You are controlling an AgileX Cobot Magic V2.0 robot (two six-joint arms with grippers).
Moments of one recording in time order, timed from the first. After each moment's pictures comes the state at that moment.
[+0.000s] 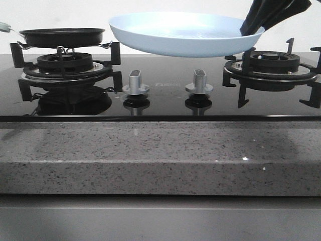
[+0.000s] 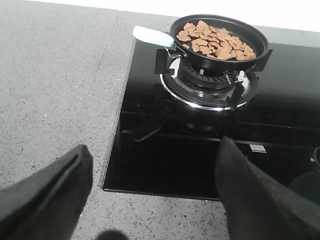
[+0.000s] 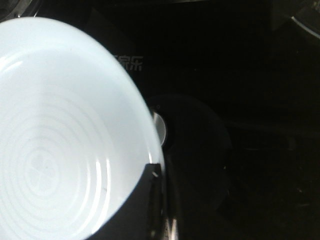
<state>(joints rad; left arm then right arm) -0.01 0.55 -0.70 -0.06 0.64 -0.05 0.23 1.45 -1.25 0.43 0.85 0.07</state>
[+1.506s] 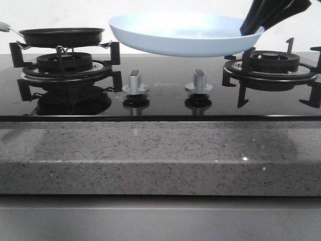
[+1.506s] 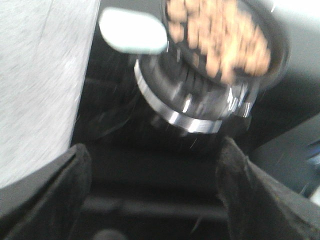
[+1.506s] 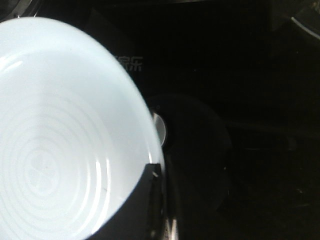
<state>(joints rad) 0.25 1.29 -1.14 -0.71 0.79 0.39 0.23 1.45 -1.25 0.43 0.85 0.07</state>
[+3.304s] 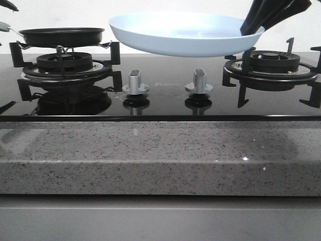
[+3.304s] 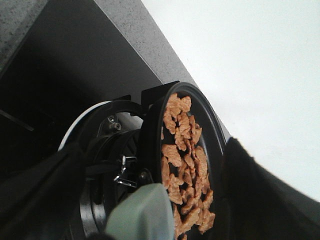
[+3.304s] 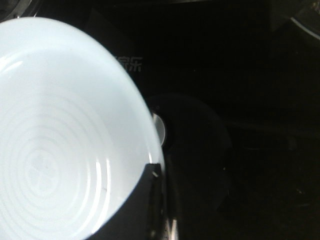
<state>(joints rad) 0.27 1.82 -1.32 -1.54 0.78 0.69 0.23 1.45 -1.25 0.43 0.85 0.07</state>
